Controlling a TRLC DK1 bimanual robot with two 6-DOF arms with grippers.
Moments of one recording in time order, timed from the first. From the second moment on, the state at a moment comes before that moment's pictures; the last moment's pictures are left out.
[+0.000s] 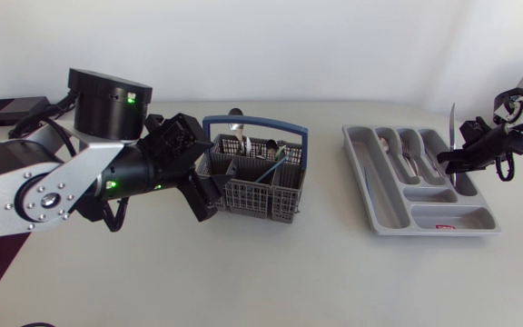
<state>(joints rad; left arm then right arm) -0.57 1.34 0.82 -0.03 0.06 0.57 -0.46 2.28 1.72 -0.61 -0.14 -0.42</state>
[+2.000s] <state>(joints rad) -0.38 1.50 0.65 0.28 0.12 0.63 0.13 1.71 1.28 -0.37 -0.39 -0.23</state>
